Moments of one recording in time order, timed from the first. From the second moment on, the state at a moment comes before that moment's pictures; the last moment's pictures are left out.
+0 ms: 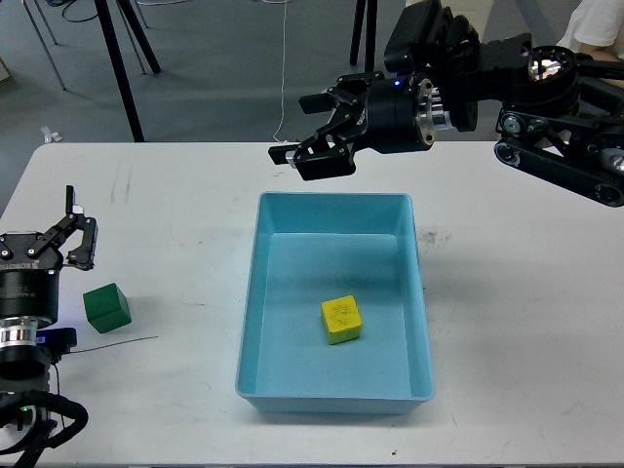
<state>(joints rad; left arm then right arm) 0.04 0.36 -1.34 -1.54 -0.14 -0.31 -0.48 1.36 -0.29 0.23 1.05 -1.52 0.13 0.49</state>
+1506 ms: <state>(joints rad) -0.56 0.87 -1.23 -1.55 1.66 -0.49 -0.49 0.06 -0.53 1.31 1.53 -1.11 -0.05 0.49</state>
